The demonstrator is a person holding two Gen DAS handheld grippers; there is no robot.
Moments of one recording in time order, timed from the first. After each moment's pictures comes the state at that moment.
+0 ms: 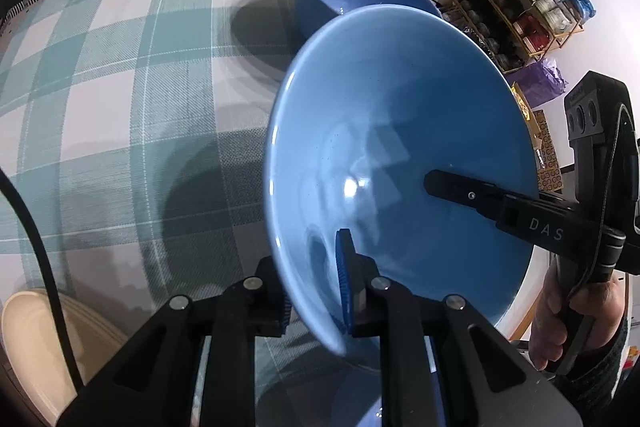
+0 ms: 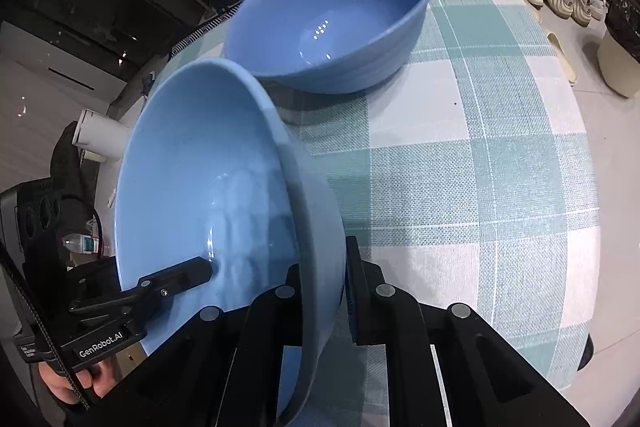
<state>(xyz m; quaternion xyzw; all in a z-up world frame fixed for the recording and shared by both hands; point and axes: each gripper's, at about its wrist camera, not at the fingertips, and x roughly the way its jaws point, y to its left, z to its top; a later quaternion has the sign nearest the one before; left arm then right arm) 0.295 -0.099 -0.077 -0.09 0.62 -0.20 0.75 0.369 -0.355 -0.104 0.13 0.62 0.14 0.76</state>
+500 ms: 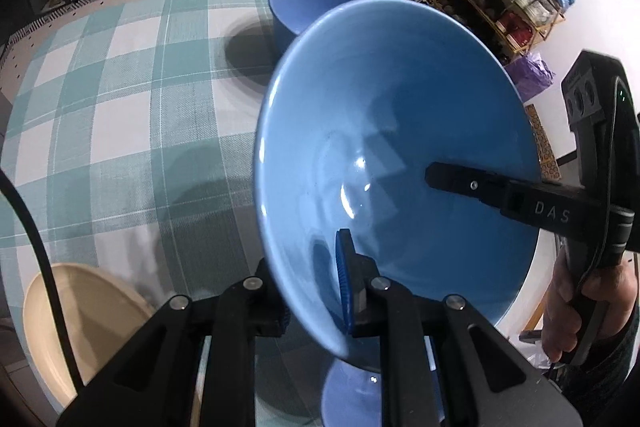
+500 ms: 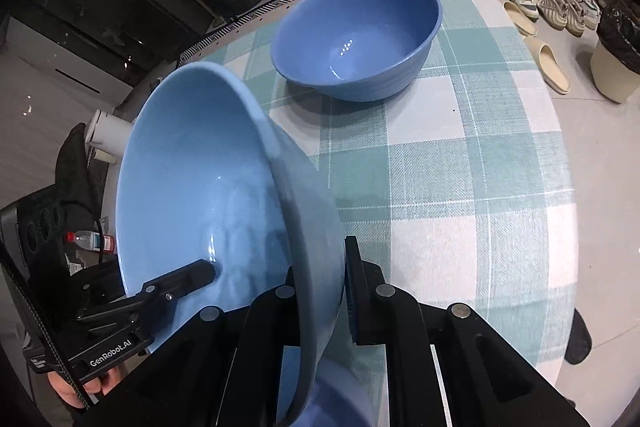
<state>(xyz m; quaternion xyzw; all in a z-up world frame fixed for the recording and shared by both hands) 0.261 -0.096 -0.035 -0.06 0.59 -0.21 0.77 0.334 -0.340 -0.051 0.13 0.60 0.14 0.78</state>
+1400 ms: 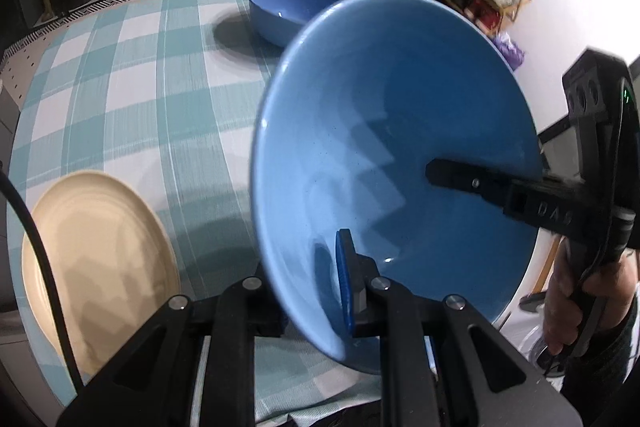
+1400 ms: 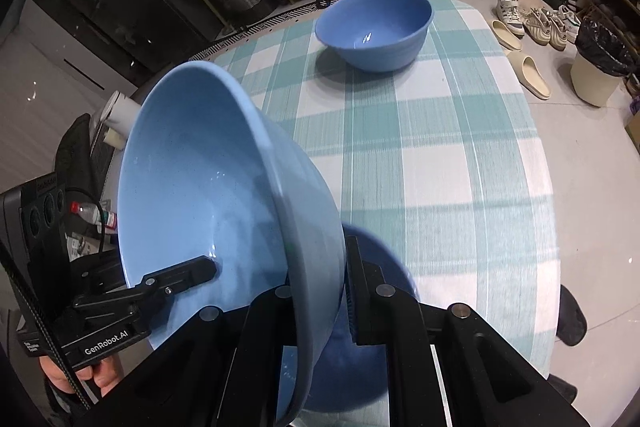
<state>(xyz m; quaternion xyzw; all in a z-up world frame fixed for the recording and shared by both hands) 0.156 -0.083 -0.013 -0.05 0.57 -0.25 0.78 0.203 -0.322 -0.007 0.11 0.57 0.13 0.81</state>
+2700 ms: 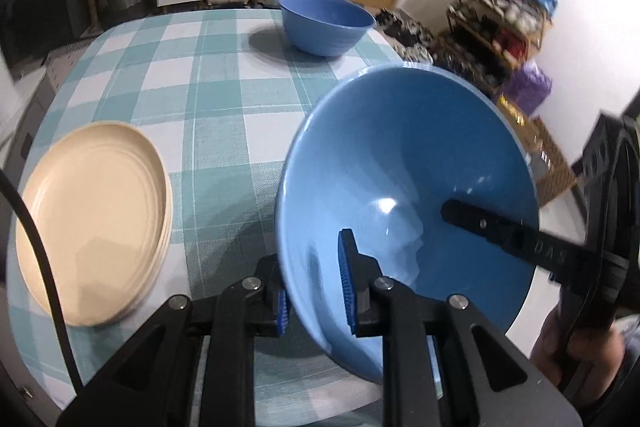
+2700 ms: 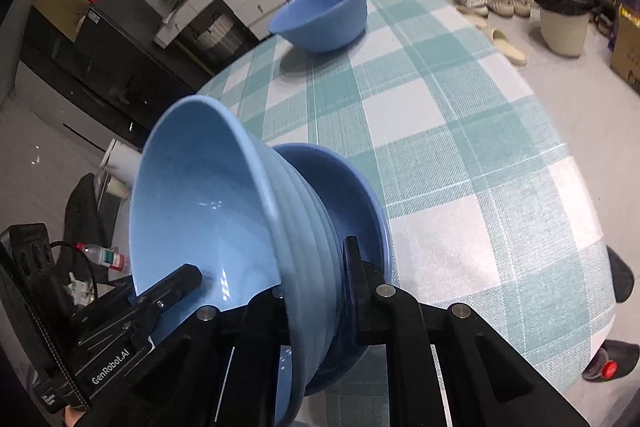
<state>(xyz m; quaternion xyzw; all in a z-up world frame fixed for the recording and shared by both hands) 0.096 -0.089 -0.046 -0.07 0.49 -0.17 0.85 0.127 -0.348 -0.072 0.20 0.50 0.09 0.84</state>
